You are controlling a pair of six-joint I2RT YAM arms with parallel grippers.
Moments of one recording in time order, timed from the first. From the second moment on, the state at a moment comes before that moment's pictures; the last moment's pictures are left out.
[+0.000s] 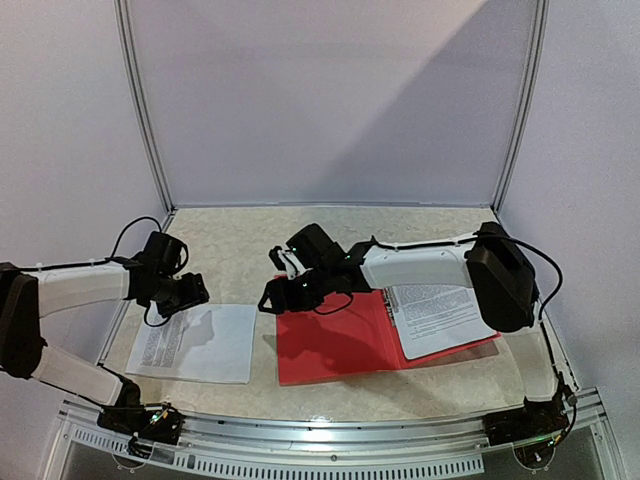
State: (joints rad) left arm -0.29 1.32 0.64 -0.35 -0.10 -0.62; right arm 1.00 2.24 1.73 -0.25 -0.30 0.62
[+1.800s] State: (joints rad) left arm -0.27 1.39 0.54 -0.15 0.02 -0.63; right arm 1.07 2.47 1.78 0.06 -0.37 1.02
